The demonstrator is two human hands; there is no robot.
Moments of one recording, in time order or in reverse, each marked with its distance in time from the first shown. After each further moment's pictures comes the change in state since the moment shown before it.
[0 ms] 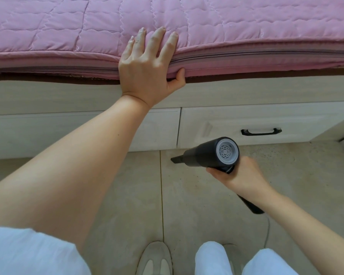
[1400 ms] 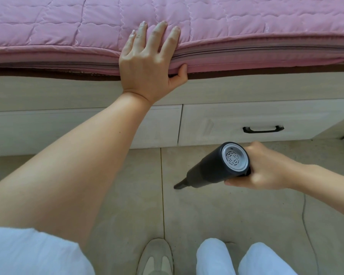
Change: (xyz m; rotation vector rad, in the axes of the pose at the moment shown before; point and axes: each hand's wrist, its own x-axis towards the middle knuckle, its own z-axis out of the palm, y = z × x) left_hand 0.000 0.001 0.001 0.008 0.026 0.001; right_hand 0.020 0.003 -0.053 -0.162 -0.405 -0.455
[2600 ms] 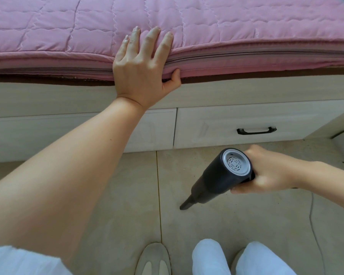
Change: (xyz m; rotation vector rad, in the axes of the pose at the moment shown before) left_hand 0.000 0.000 -0.002 -0.019 -0.025 0.001; right_hand -0.009 -0.003 -0.016 -0.015 -0.153 0.012
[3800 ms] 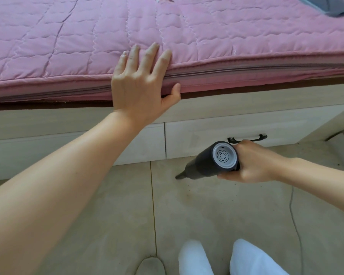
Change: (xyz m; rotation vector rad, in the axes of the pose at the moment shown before) left_hand 0.023 0.029 -0.013 -0.093 -0.187 0.022; right_hand 0.020 0.038 -0.019 -0.173 0.184 0.002
